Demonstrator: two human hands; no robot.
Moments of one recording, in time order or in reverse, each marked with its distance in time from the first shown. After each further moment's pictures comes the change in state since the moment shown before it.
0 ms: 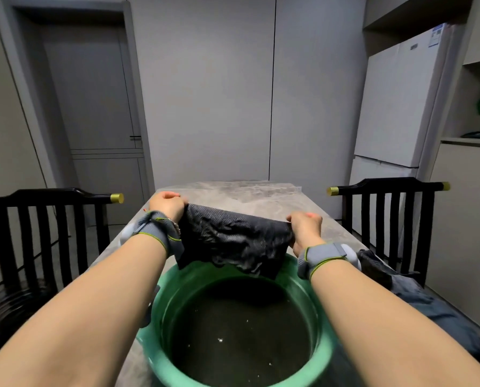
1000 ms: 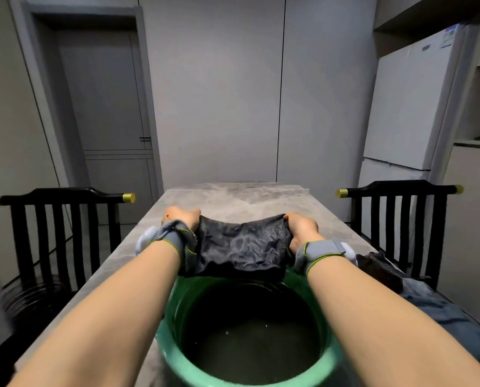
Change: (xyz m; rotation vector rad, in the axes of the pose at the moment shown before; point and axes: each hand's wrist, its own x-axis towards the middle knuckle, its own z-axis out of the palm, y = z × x) left_hand -0.019 -0.008 -0.007 0.594 -0.039 -0.033; right_hand 0.001 0.003 0.023 0.147 -0.124 0.201
